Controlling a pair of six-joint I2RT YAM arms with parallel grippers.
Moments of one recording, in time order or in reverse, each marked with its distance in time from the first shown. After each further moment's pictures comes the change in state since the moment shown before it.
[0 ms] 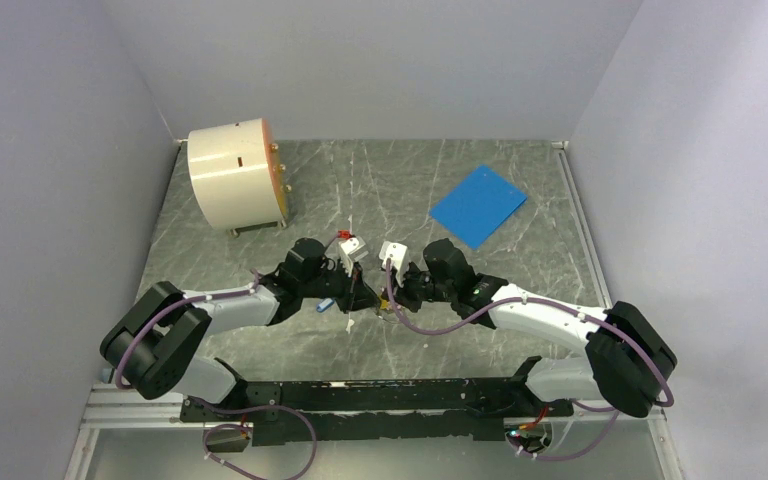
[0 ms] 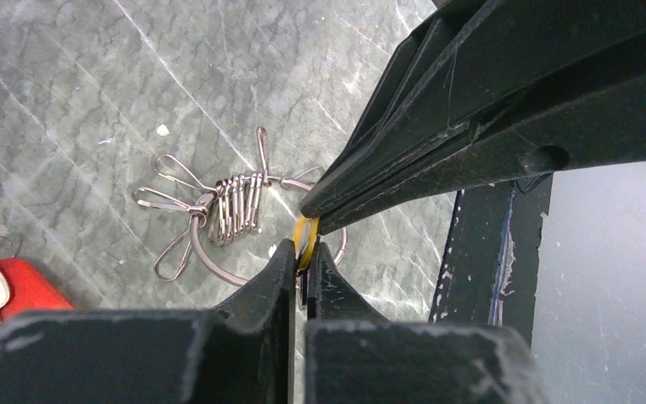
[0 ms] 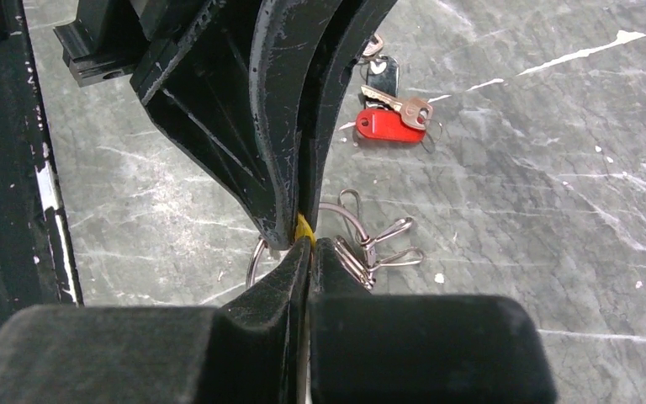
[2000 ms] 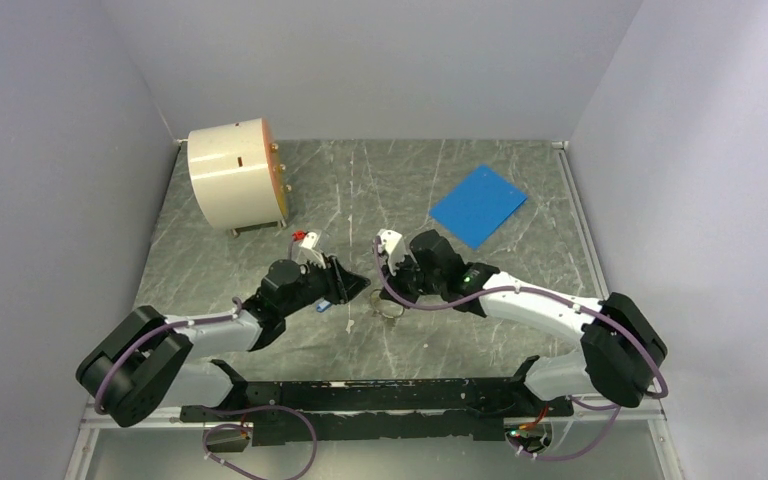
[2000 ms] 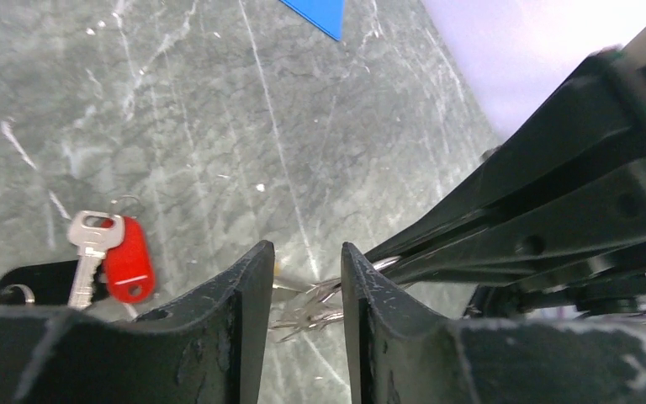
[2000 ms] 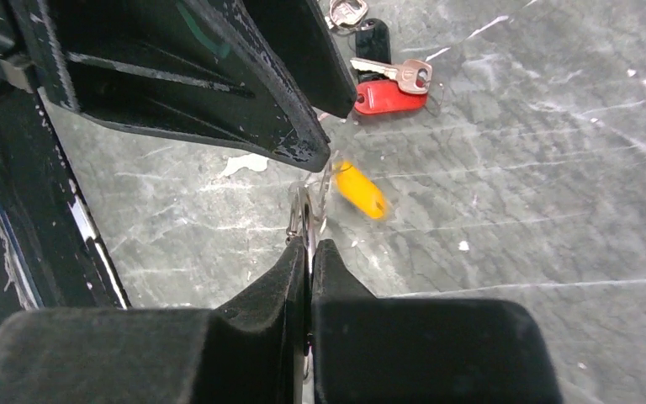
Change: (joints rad) left arm -0.008 -0.141 -0.213 0.336 -0.424 -0.419; right arm 0.017 0.062 0.106 -0.138 0.098 0.214
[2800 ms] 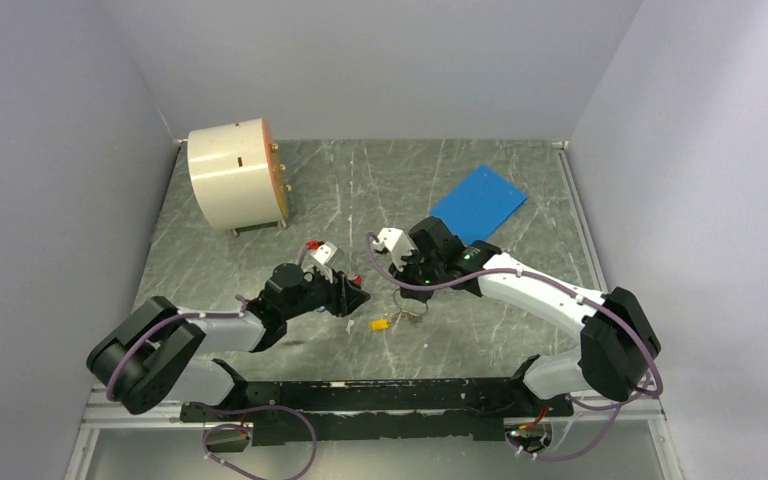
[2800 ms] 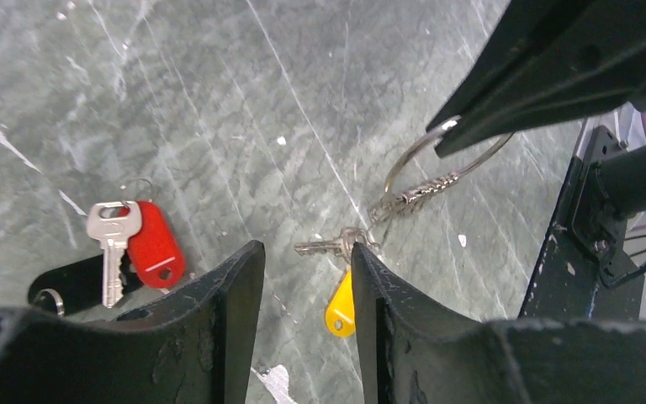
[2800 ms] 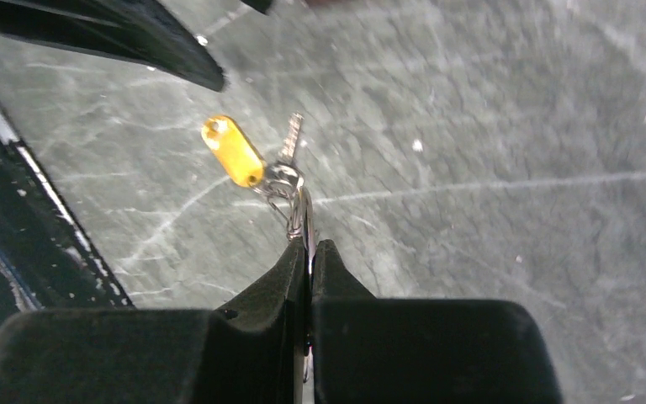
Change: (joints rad) left arm -0.001 0.042 -0.043 0.030 0.085 0.304; right arm -0.053 0.044 0.224 -0.470 0.045 -0.202
